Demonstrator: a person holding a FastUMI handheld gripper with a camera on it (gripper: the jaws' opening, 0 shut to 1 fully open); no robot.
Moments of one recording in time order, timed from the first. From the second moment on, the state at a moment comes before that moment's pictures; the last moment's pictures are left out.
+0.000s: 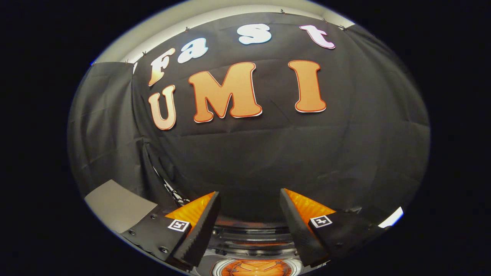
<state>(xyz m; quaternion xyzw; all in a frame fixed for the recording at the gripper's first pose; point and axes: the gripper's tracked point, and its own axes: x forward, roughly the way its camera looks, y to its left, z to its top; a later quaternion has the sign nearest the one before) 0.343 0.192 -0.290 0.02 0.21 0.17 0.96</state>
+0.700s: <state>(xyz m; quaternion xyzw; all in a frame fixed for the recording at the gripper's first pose) 0.400 0.211 -0.370 0.00 0.28 0.16 0.95</state>
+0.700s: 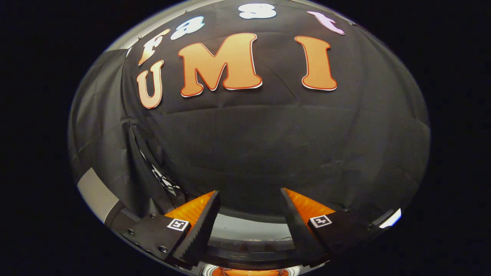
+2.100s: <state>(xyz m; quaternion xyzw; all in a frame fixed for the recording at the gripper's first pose) 0.187 0.174 -0.404 0.00 0.33 0.17 0.93</state>
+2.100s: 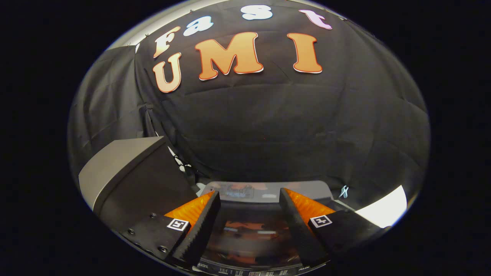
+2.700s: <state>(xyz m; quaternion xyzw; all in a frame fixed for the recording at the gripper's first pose) 0.168 0.187 -0.330 0.00 0.26 0.19 0.95</state>
